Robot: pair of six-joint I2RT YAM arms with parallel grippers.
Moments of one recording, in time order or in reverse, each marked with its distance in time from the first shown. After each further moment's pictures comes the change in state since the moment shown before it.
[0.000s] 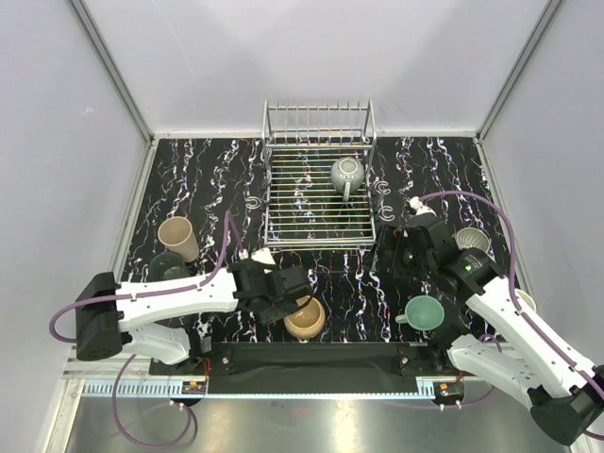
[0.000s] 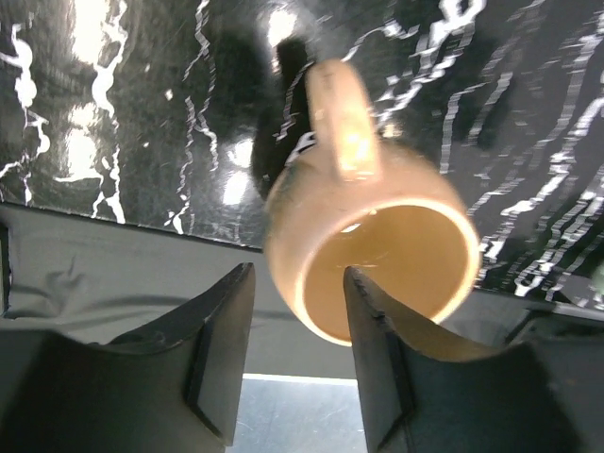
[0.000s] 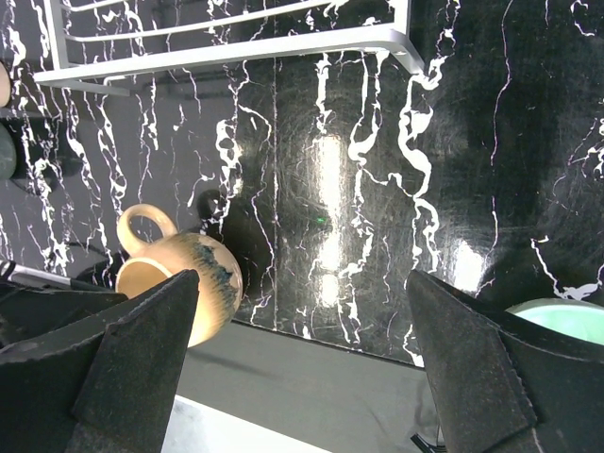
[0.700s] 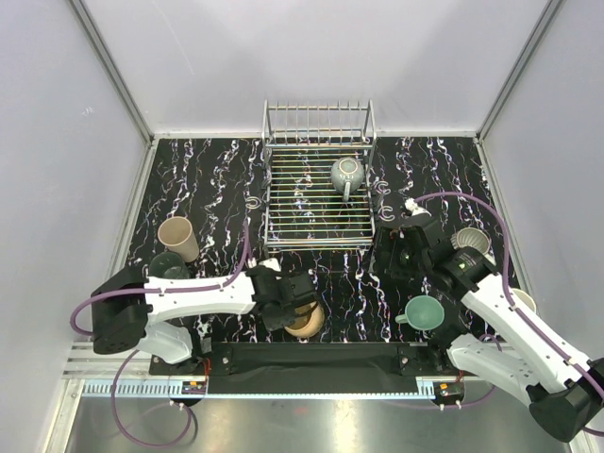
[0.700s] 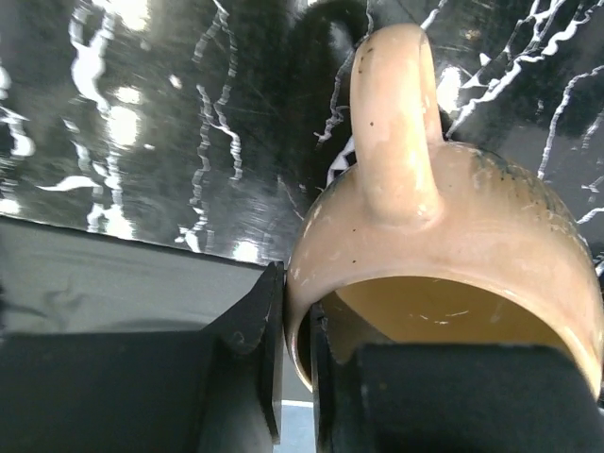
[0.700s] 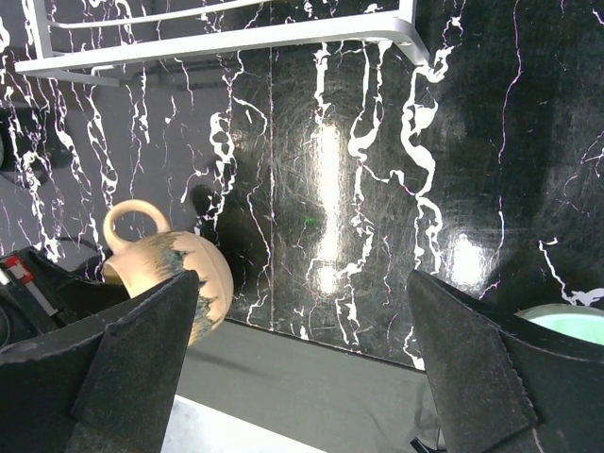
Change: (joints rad) left arm 0.000 0.105 -0.102 0.118 0.077 0.020; right arm 0.000 0.025 -0.030 0.030 -0.019 -0.005
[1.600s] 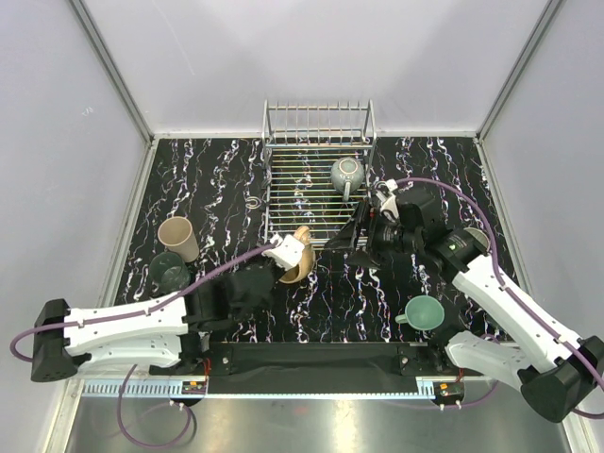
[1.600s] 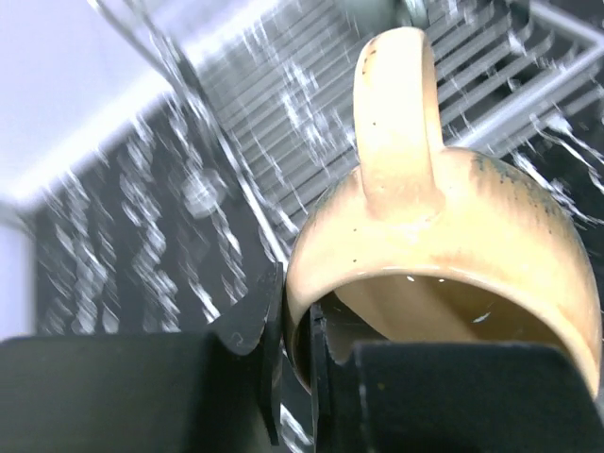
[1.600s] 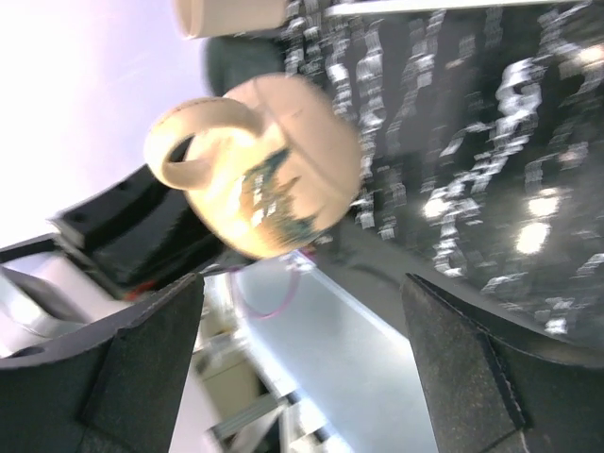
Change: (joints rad) left arm -0.028 -0.468 -0.203 0.781 -0.649 1.666; right arm 0.000 0.134 0.121 0.243 -0.462 0.289
